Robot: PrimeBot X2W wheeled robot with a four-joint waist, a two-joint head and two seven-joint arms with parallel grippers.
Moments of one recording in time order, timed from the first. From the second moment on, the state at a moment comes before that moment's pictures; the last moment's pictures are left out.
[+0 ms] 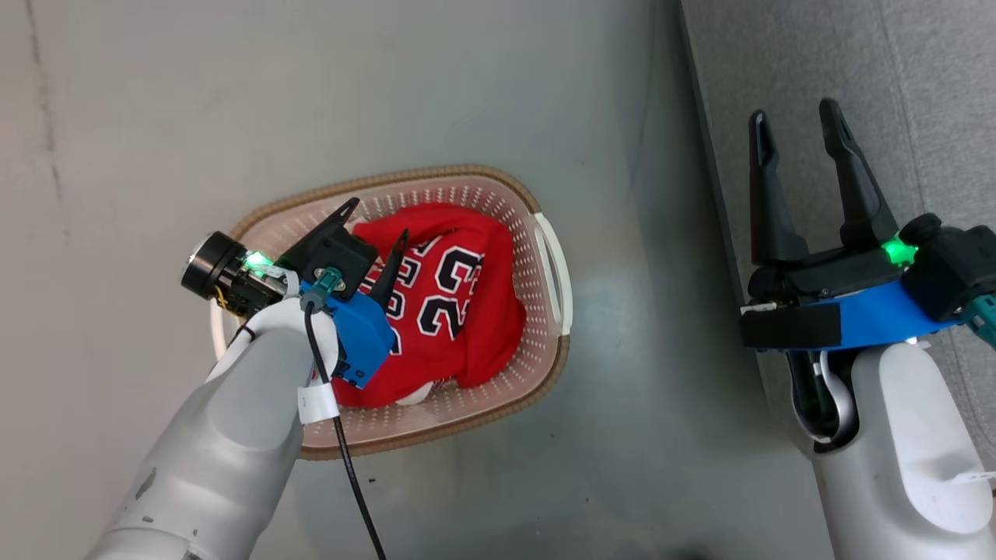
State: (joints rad) left arm -0.80 0.15 -0.59 0.99 -0.11 -0.13 -0.26; right arm -0.46 -0.05 0.04 0.14 0.19 0.13 -0.26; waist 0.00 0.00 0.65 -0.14
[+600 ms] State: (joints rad) left arm -0.98 0.17 -0.89 1.26 -0.17 -0.13 -0.15; right arm -0.56 -0.05 0.05 0.10 0.19 0.13 -0.26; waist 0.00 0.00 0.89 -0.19
